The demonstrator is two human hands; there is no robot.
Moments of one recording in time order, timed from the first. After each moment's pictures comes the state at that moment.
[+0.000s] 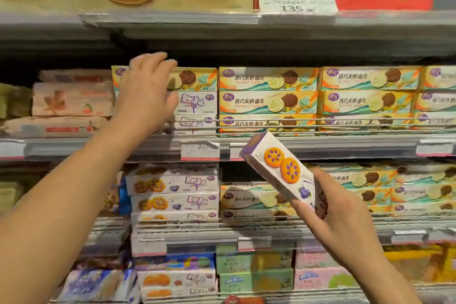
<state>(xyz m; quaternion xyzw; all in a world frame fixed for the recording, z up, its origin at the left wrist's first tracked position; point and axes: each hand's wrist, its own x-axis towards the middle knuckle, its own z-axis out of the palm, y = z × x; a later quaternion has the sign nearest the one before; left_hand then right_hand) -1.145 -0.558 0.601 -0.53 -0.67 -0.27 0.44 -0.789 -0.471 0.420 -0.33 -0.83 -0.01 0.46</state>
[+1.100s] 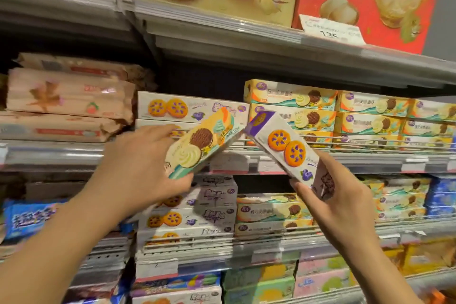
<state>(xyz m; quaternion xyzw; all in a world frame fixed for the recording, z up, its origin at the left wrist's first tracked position) -1.200 -0.633 0.524 -0.64 -0.65 -0.23 0.33 -0.880 -0.526 0.477 -0.37 -0.75 -0.08 0.55</state>
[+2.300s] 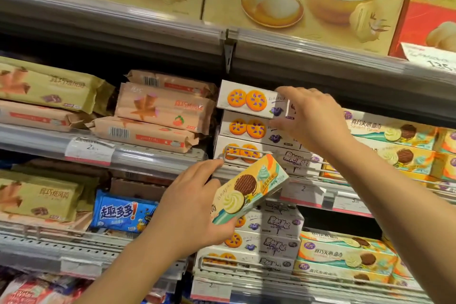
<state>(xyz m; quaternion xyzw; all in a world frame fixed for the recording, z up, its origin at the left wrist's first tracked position) -1.249 -0.645 0.459 -0.63 -0.65 -0.32 0.26 -1.075 -0.487 0.632 -0.26 -0.84 -0.28 0.39</state>
